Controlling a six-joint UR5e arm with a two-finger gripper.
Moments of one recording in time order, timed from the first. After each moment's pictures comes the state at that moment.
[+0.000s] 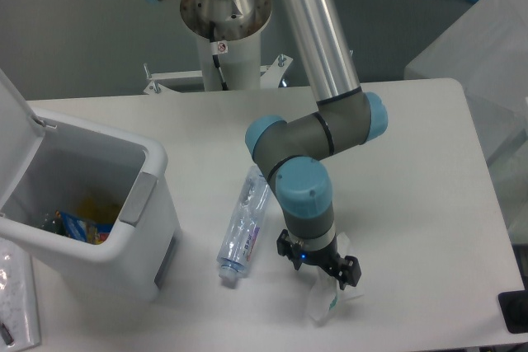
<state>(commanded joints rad) 2.41 -2.26 -1.50 -0.73 1.68 0.88</state>
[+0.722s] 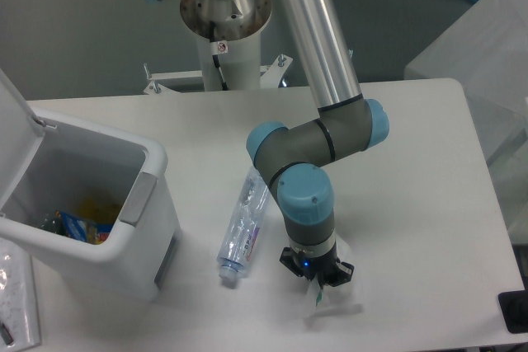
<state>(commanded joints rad) 2.43 -2.21 -1.48 -0.74 1.57 0.75</state>
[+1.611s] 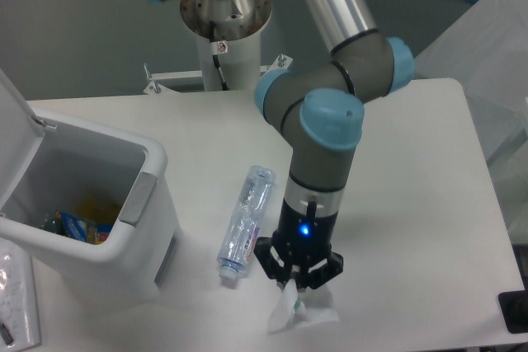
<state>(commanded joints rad) 2.45 -1.99 -1.43 -0.74 1.04 0.50</state>
